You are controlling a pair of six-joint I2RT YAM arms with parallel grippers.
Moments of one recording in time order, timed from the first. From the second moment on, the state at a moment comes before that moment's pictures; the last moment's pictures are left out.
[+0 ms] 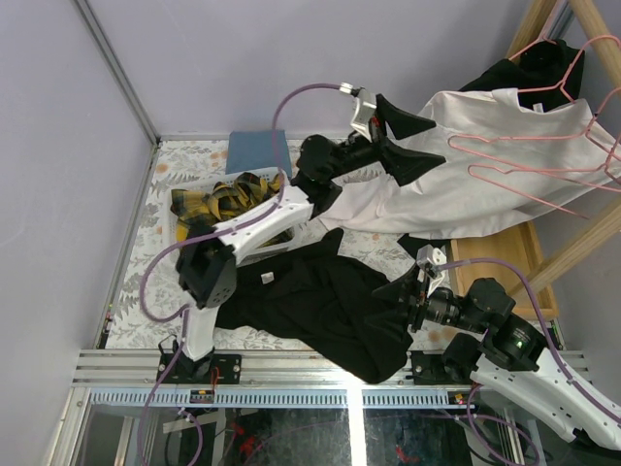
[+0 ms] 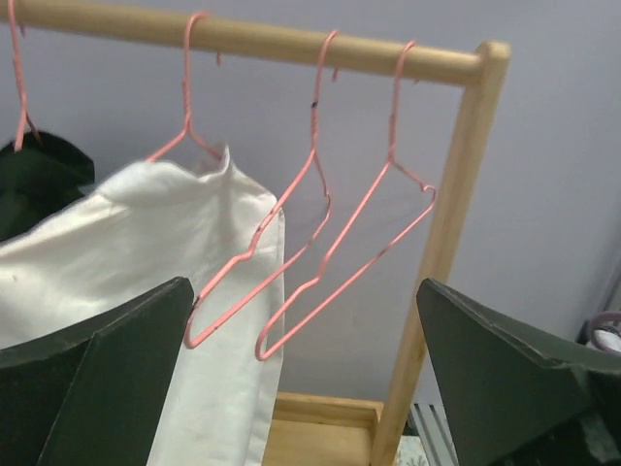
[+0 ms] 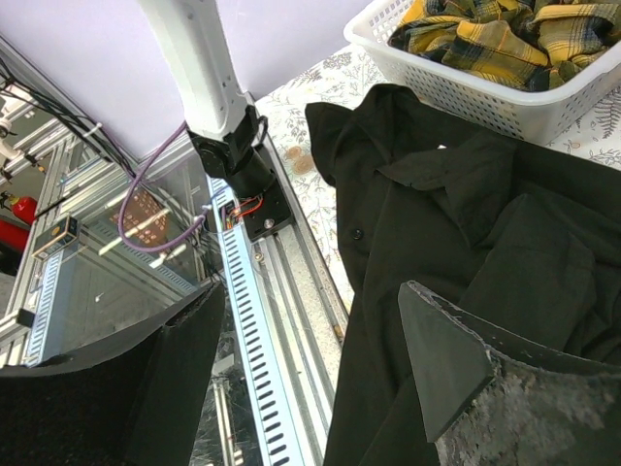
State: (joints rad) left arm -0.78 2.07 1.83 0.92 0.58 -0.60; right arm 0.87 0.28 0.51 -0.30 -0.40 0.39
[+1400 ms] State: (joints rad) left arm -0.18 0.68 0.79 -0.55 -0.23 -0.47; right arm 0.95 1.75 1.22 -0.33 -0.13 0.20
